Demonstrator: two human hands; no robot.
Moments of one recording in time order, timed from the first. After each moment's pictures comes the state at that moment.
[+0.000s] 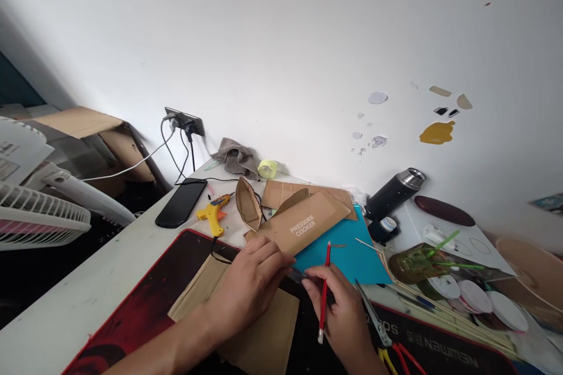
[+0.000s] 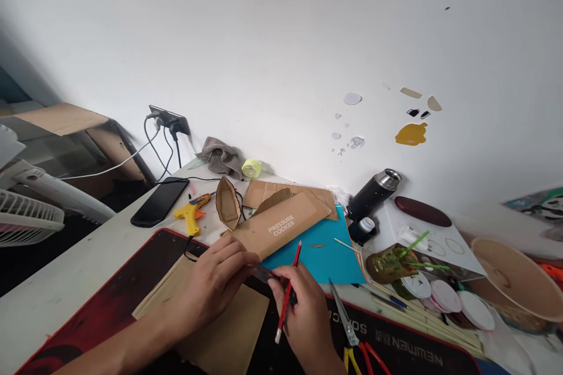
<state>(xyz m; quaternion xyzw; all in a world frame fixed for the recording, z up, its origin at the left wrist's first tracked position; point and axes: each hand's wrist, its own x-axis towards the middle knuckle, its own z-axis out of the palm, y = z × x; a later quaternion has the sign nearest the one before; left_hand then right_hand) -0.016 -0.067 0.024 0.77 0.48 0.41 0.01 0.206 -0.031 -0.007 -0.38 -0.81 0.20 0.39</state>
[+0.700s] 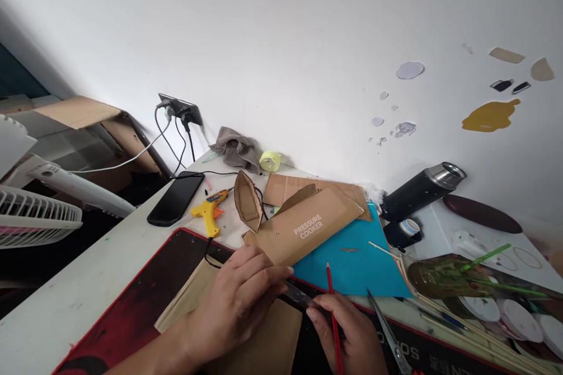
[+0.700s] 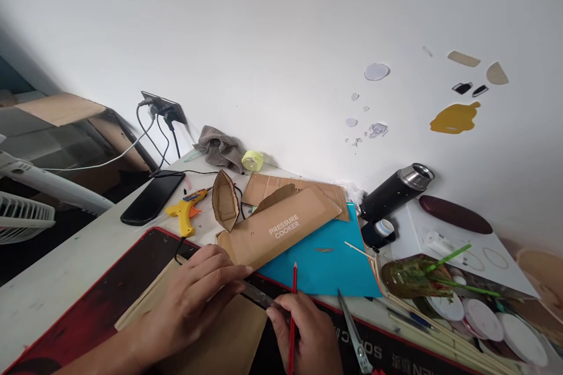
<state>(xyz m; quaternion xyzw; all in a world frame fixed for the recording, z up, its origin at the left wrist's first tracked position) -0.029 -0.070 0.020 0.78 0.47 0.42 0.02 0.224 -0.033 -0.028 -0.36 -0.83 0.26 0.33</state>
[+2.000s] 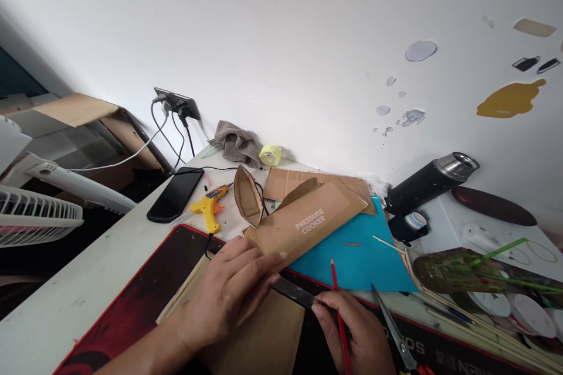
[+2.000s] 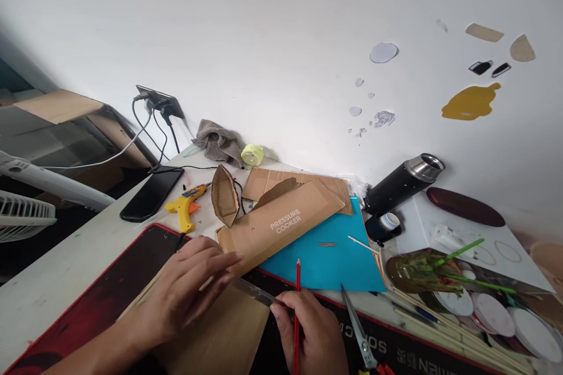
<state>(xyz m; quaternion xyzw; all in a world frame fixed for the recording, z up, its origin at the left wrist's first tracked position) -0.043 -0.067 0.022 0.78 0.47 0.41 -0.01 0.223 -0.036 -0.019 -0.37 -0.82 0.26 0.34</state>
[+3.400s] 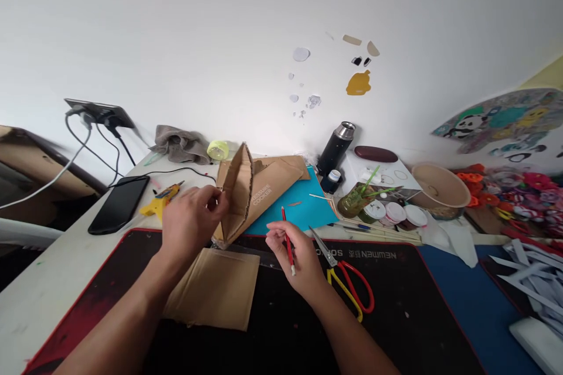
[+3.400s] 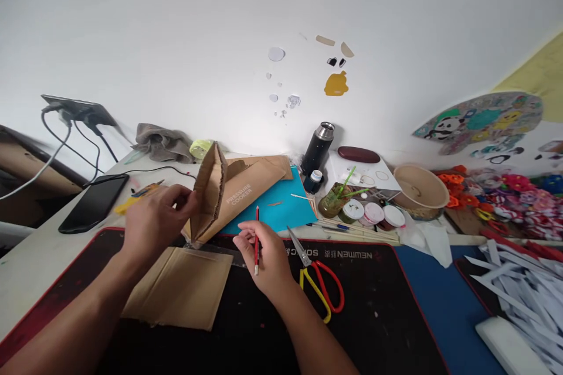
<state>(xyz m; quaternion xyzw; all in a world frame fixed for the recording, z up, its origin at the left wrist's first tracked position) -0.033 -0.016 0.039 0.63 0.73 0.26 -0.08 0.218 -0.039 -0.009 -0.41 -0.68 0.43 0.43</state>
